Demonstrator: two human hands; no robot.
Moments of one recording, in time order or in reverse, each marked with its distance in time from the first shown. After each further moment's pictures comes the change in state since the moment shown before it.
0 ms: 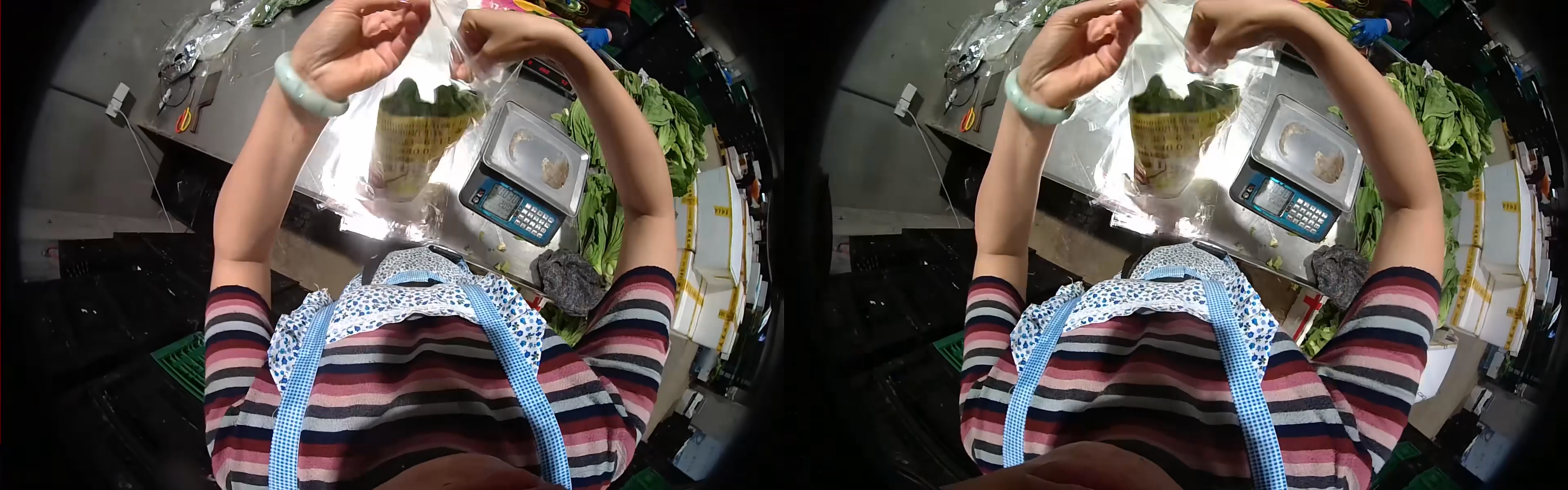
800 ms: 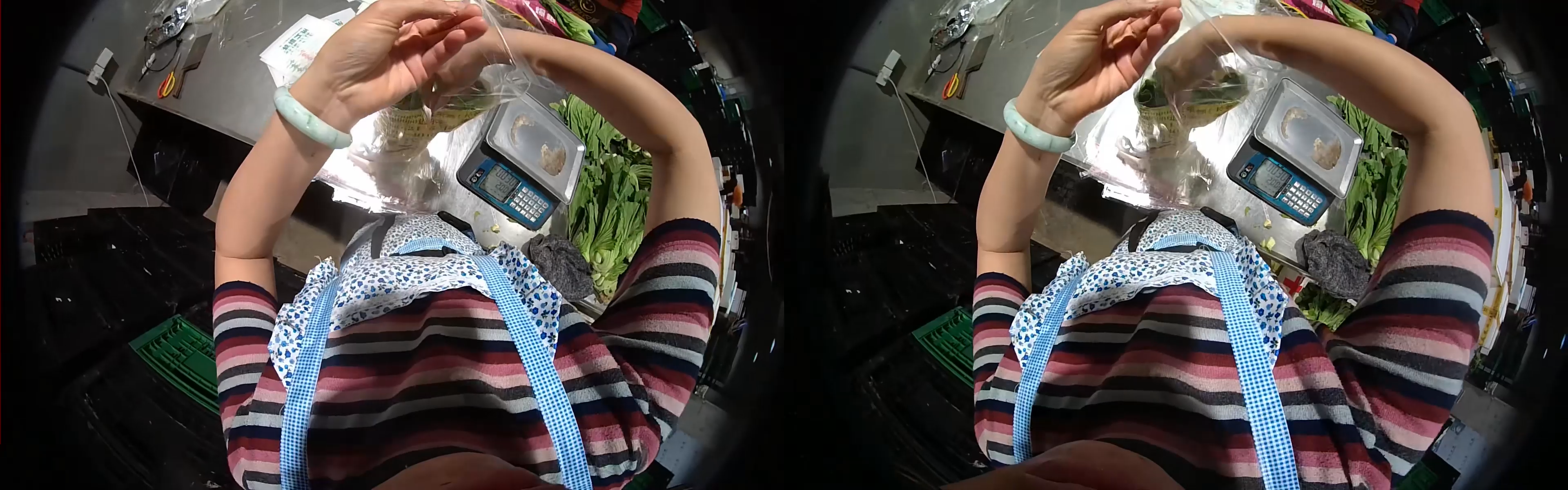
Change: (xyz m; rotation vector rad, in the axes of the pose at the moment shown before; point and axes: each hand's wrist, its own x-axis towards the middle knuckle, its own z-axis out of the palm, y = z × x) left_hand -0.068 -0.022 -0.048 0.004 0.075 0.058; right_hand 0.123 -0.044 0.088 -0.323 -0.436 0.125
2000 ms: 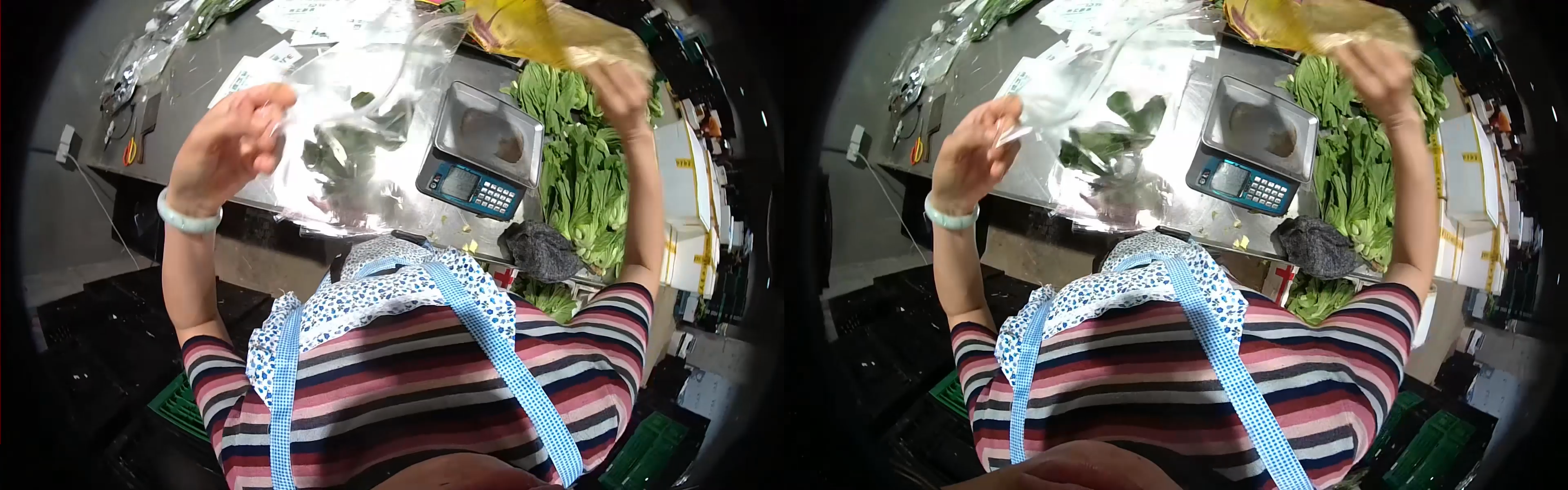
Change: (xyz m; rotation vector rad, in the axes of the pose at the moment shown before) left_hand -0.027 0.030 -0.030 0.477 -0.254 -0.045; right_hand -0.272 0.143 0.173 -1.119 1.396 0.305
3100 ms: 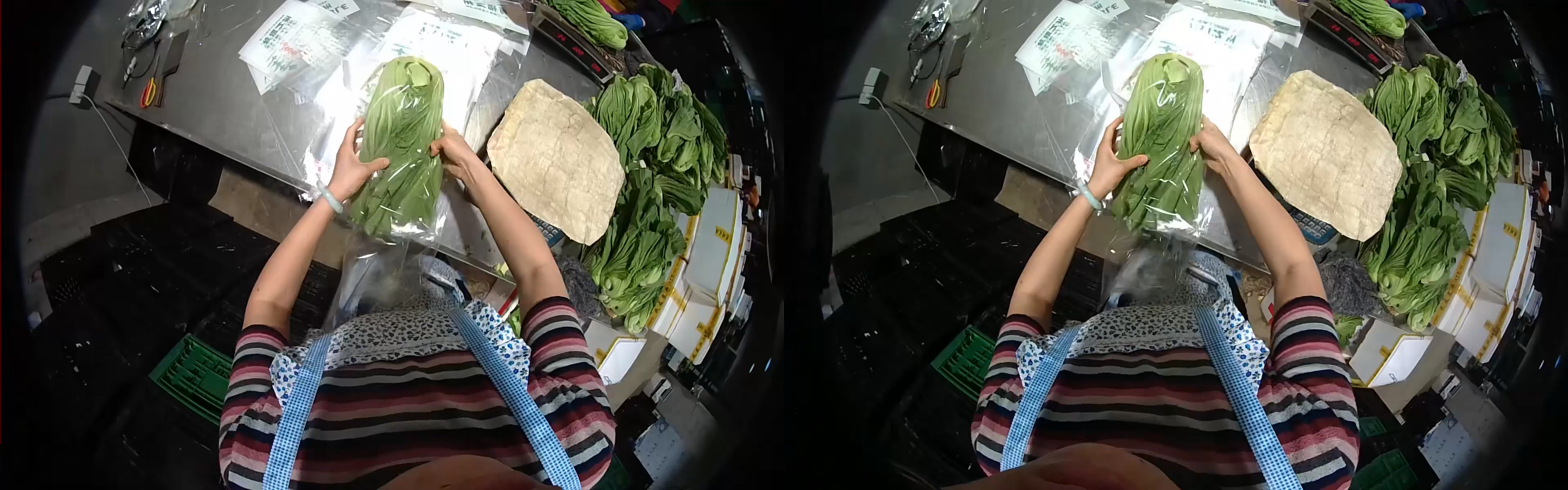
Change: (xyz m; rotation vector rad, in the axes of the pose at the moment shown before) left_hand 0.061 -0.273 -0.166 0.577 0.698 0.146; right_hand 0.079 -0.373 0.228 -2.401 0.656 -1.829
